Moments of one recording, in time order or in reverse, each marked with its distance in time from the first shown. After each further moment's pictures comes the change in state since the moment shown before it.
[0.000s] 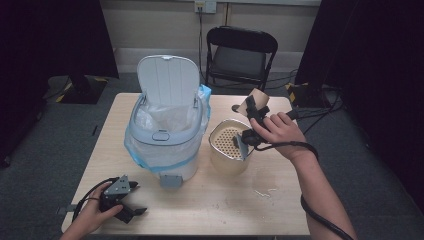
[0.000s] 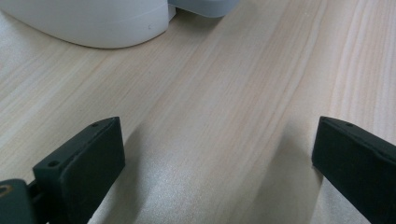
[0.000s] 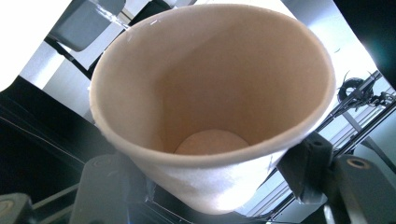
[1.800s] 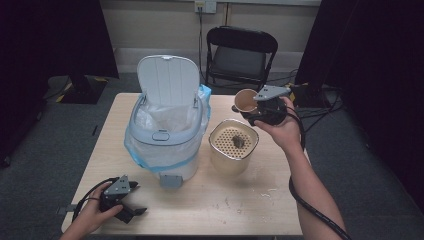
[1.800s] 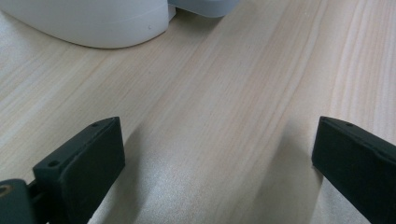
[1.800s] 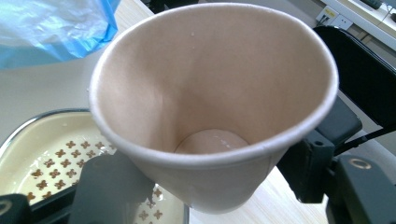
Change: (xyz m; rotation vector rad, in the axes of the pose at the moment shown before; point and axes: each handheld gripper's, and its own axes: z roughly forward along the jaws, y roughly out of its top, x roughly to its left) left arm 0.000 0.000 0.000 0.000 0.000 0.001; right arm -0.010 -0.063 0.040 -0.375 0.739 1.670
